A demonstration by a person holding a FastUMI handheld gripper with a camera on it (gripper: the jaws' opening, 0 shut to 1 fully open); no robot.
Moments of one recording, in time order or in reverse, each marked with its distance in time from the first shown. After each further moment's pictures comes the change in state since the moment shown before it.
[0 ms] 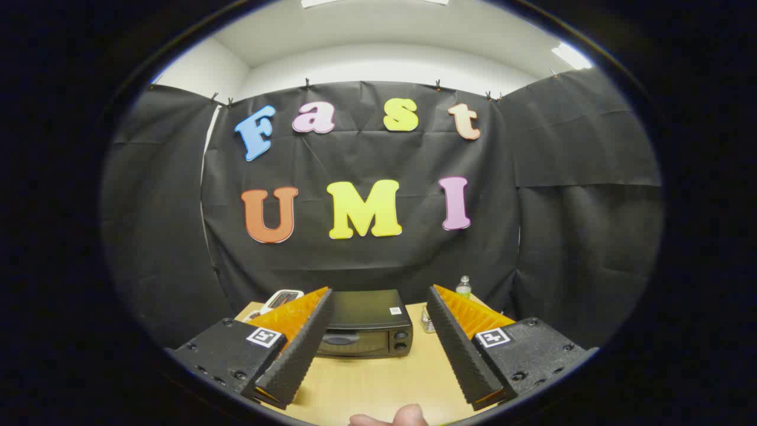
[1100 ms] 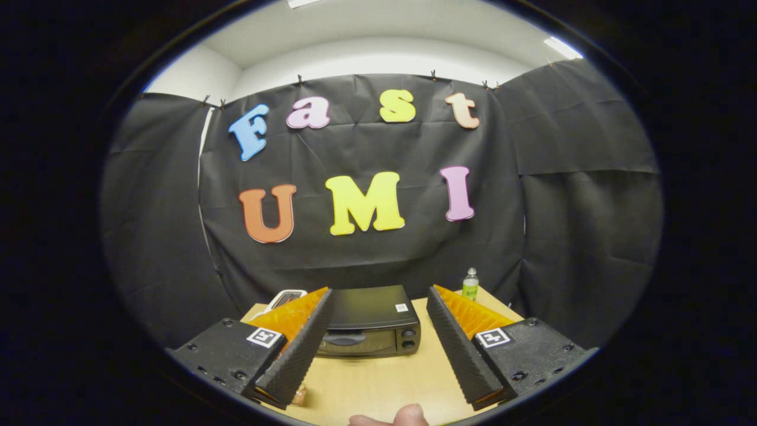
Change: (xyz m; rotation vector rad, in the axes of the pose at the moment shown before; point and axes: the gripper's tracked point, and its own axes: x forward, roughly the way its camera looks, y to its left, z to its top) arm 0.027 0.002 -0.011 0.053 0.044 0.015
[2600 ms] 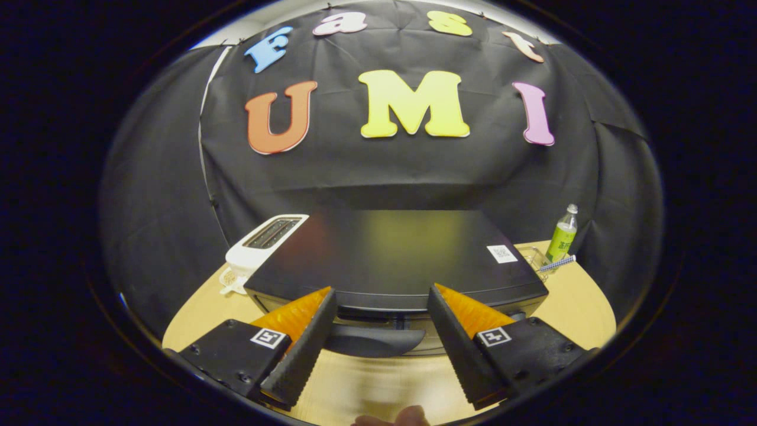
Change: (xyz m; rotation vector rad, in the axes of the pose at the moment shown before) arm 0.248 0.075 -0.215 -0.125 0.292 0.153
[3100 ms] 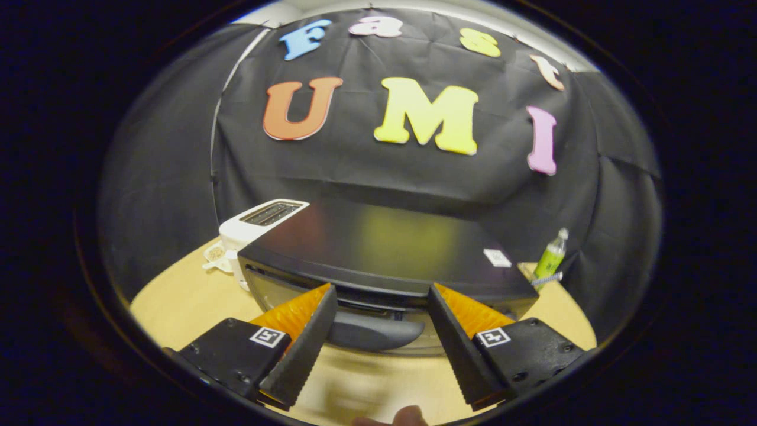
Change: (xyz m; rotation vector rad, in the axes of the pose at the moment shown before) arm -0.010 0.003 -0.032 -0.022 -0.024 -0.021
